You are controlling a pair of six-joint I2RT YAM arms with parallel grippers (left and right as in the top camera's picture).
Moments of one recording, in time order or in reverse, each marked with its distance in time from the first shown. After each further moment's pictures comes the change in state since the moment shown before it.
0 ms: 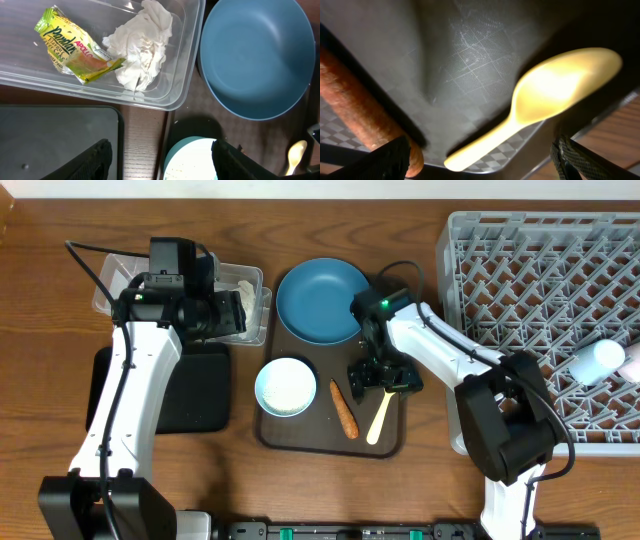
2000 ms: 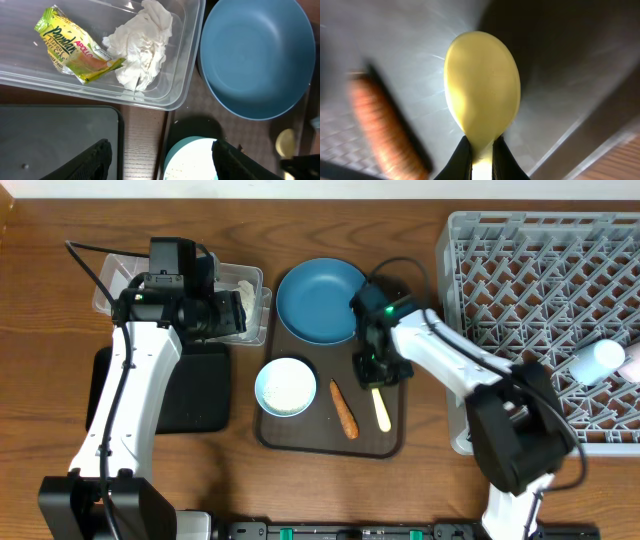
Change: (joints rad) left arm 0.000 0.000 0.000 0.000 0.000 0.000; right arm -0.003 -0.079 -0.044 0.168 0.021 -0.063
